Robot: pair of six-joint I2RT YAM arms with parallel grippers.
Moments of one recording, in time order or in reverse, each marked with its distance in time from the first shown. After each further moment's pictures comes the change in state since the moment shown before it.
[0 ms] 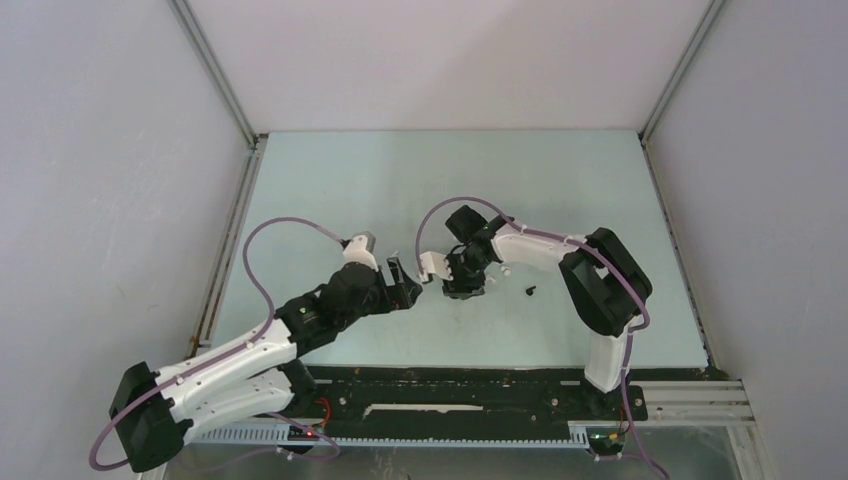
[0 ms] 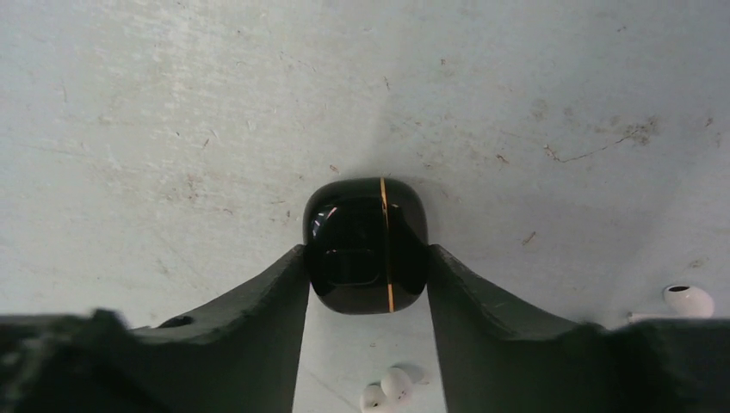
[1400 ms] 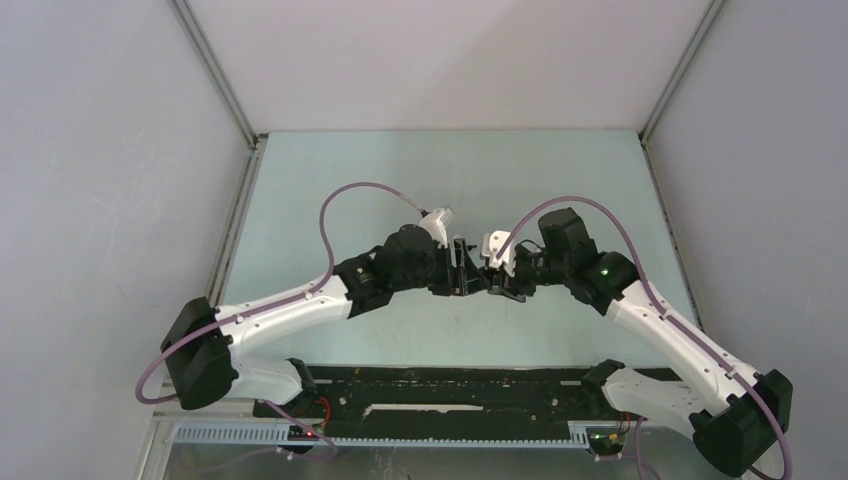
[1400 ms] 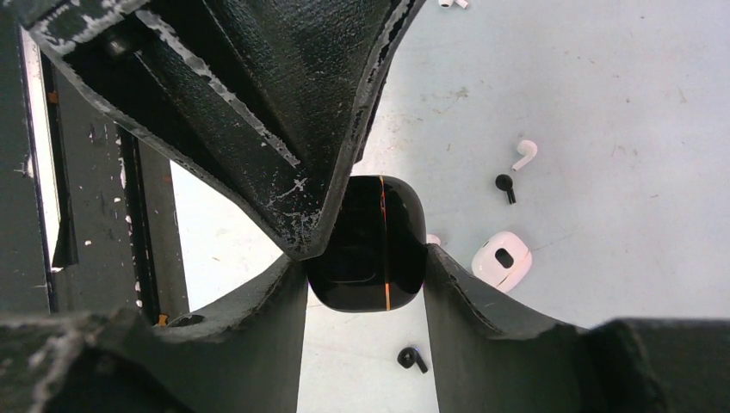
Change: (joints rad) left arm -0.101 0.433 0.385 0.165 0.381 -0.011; right arm -0.111 -0.869 -0.322 0.037 -0.148 0.379
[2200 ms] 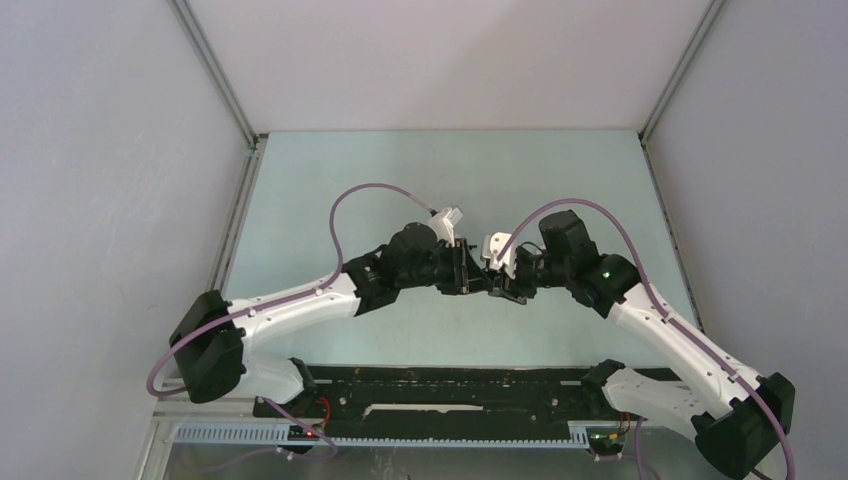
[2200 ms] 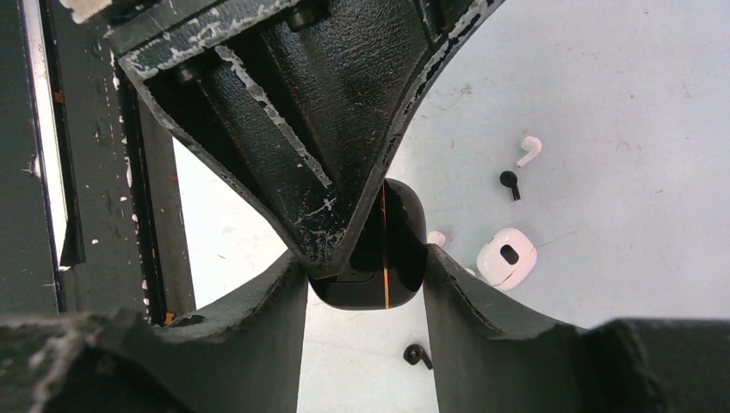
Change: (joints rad) left arm 0.000 0.053 0.000 0.097 0.089 -0.035; right arm 0.011 -0.017 -0.008 -0.006 0.011 0.015
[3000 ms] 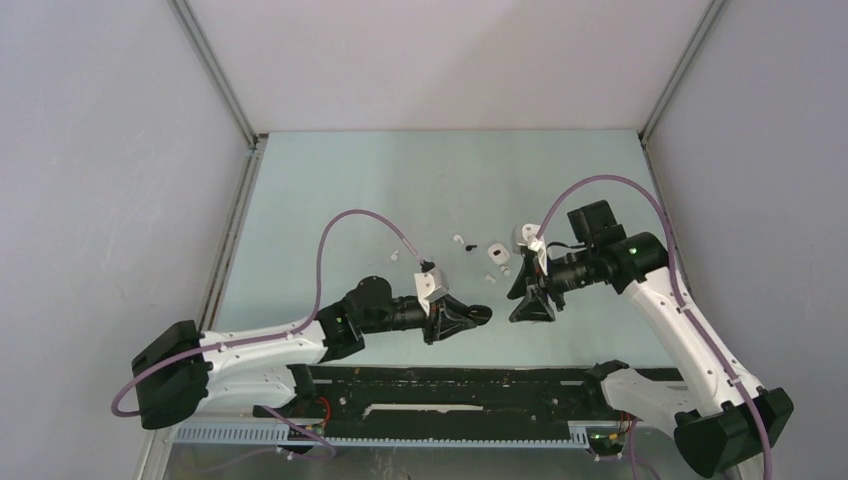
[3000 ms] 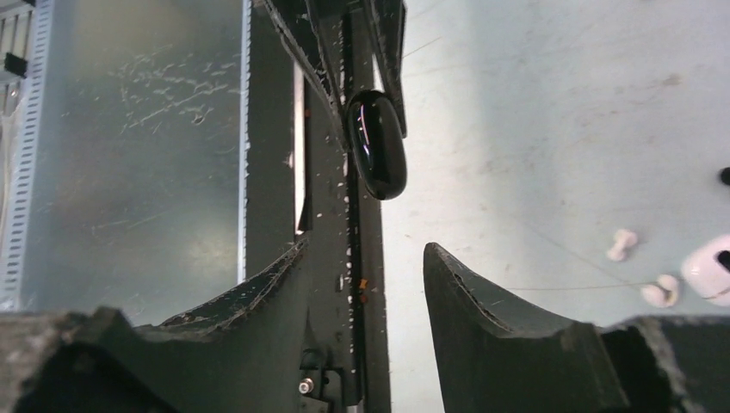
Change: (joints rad) left arm -0.109 -0.270 -0.453 0.501 0.108 0.681; right arm -0.248 0.045 0.201 -0.542 -0.484 -0.106
